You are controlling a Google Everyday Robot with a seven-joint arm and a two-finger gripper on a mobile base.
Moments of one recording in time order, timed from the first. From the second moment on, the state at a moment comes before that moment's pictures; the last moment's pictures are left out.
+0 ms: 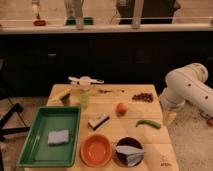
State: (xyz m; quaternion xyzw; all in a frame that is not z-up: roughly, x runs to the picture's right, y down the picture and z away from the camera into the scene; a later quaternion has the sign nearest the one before) arm 0.287 0.111 0.683 -0.28 0.02 0.02 0.96
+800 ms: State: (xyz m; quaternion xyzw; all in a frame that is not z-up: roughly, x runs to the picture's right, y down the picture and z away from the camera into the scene) arm 0.275 0.050 0.752 -0.26 -0.03 0.04 0.97
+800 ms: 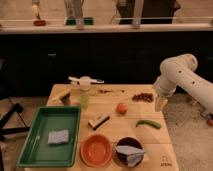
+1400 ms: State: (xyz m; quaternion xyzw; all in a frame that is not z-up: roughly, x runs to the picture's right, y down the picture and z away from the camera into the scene) arm 0.311 0.056 0.787 -0.21 -0.15 0.16 0.95
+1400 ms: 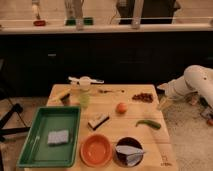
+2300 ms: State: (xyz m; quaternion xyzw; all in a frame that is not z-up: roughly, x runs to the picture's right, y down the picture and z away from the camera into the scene) arm 0.323 0.036 0.818 -0.14 -0.13 0.11 0.98
